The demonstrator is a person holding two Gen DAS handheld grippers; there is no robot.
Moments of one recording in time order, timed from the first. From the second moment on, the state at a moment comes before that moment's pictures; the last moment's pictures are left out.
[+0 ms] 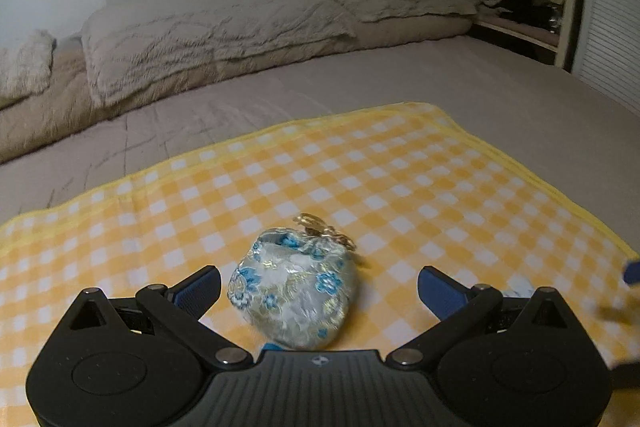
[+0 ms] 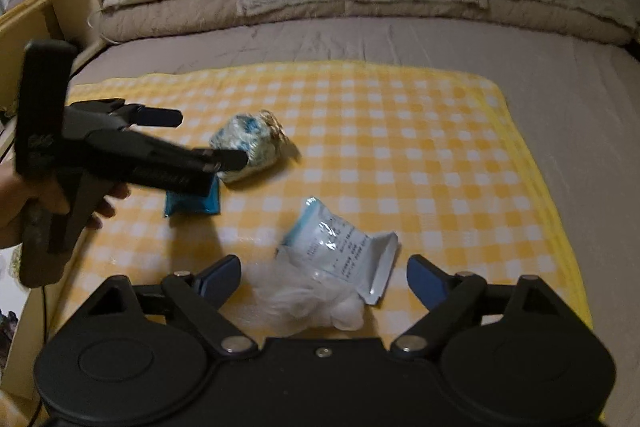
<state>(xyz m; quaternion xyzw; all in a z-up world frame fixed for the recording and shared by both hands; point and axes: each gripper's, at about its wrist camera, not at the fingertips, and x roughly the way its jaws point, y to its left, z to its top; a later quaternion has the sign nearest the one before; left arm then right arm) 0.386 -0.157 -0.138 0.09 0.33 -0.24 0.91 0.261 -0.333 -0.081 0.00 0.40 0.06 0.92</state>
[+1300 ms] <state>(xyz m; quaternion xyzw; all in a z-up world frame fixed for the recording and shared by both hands) 0.396 -0.159 -0.144 0.05 0.40 -0.18 0.90 0.281 -0.327 -0.117 -0.02 0.47 0.09 0.88</state>
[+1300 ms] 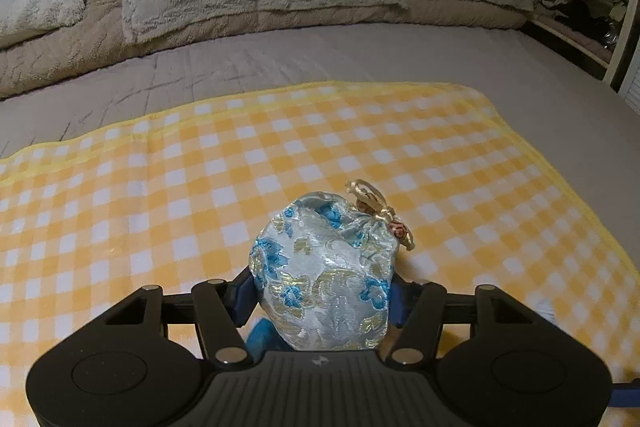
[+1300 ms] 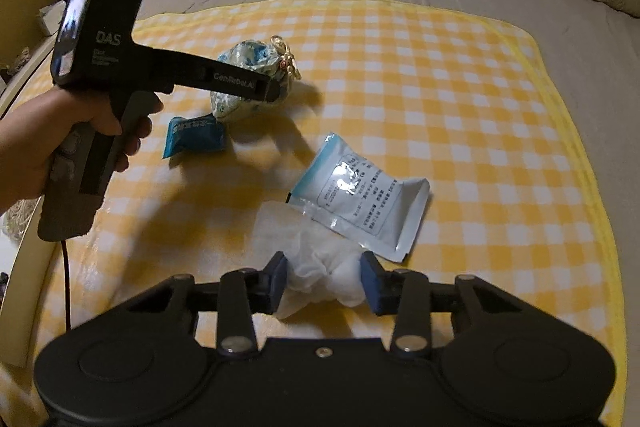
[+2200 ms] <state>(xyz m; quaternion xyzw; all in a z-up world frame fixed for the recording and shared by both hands) 0.279 -0.112 -0.068 0.05 0.38 -0.21 0.90 0.268 -0.315 -0.132 0.02 0.49 0.06 0.87</state>
